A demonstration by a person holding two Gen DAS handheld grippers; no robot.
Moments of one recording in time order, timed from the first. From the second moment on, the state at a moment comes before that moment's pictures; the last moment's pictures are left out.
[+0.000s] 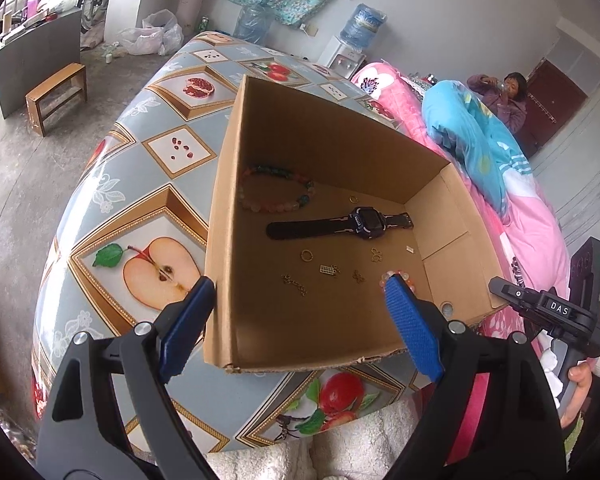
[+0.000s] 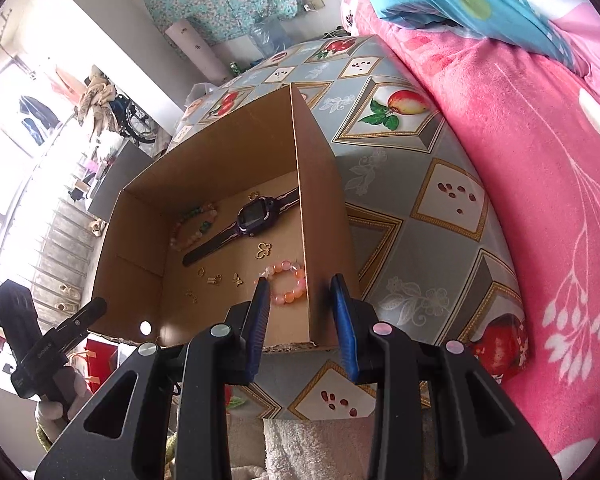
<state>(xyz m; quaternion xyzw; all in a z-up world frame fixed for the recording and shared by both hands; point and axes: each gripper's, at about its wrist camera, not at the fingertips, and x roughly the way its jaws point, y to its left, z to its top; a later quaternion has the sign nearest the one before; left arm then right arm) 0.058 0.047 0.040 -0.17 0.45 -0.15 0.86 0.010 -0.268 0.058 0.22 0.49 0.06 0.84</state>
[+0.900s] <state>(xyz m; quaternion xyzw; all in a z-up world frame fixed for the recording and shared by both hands) -0.056 0.035 0.058 -0.06 0.33 -0.05 0.94 -0.098 -0.216 0.064 0.10 0.39 0.09 0.91</state>
